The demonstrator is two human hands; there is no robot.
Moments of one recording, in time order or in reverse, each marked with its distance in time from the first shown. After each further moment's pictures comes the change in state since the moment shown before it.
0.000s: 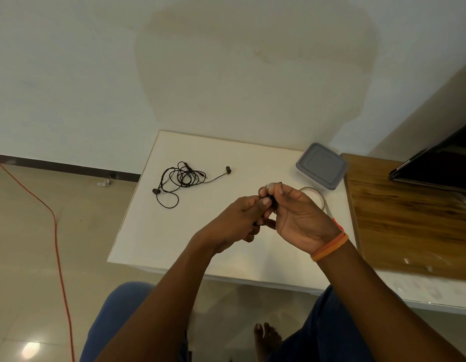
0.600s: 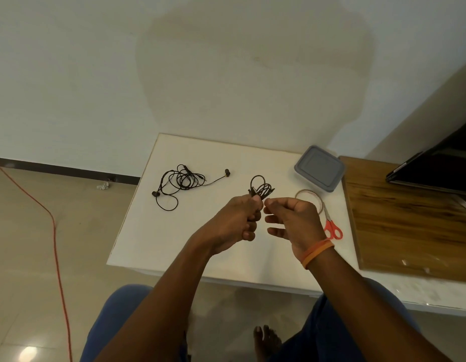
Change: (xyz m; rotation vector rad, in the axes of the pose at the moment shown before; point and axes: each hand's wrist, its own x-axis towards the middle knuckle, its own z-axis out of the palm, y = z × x) left_hand 0.001 0.002 0.000 -0.216 0.107 -0.094; right_hand -0.008 0.014 0.013 -0.397 0.644 0.003
